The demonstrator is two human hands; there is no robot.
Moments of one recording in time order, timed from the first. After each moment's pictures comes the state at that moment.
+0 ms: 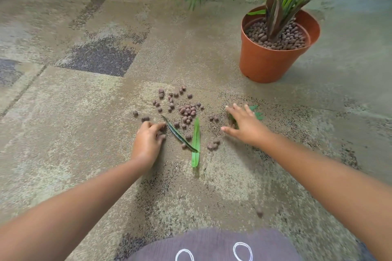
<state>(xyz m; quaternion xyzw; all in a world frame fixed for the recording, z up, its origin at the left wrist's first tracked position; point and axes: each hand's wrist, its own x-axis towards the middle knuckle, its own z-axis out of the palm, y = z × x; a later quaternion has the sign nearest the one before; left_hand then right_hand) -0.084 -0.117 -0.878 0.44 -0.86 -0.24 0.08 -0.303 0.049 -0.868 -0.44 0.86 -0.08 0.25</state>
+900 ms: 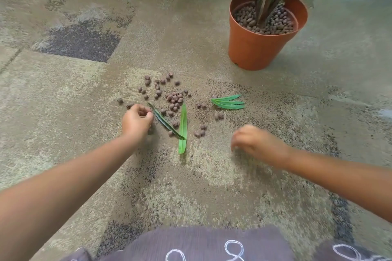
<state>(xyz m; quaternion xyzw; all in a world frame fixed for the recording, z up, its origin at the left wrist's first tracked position) -0.109 -0.115 -0.859 0.56 -0.68 -0.46 0.13 -0.290 0.141 -0.847 -0.65 0.72 -0.15 0.20</state>
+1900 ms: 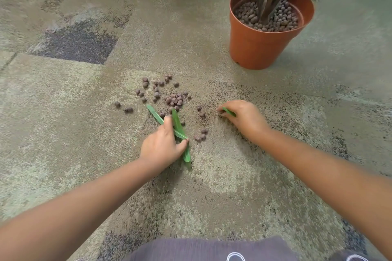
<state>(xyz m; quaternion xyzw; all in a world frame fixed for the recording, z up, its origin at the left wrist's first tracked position) -0.116 -0.060 -0.874 0.34 -0.93 -0.13 -0.05 -0.313 0.070 -0.872 -0.49 0.82 -0.27 0.13</state>
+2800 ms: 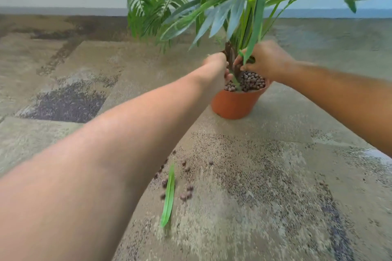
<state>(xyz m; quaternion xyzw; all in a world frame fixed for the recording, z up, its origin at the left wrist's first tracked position) -0.383 -0.062 -0.677 0.42 -0.46 -0.77 0.13 -0.488 0.023 -0.690 -0.49 0.86 -0.16 -0.04</state>
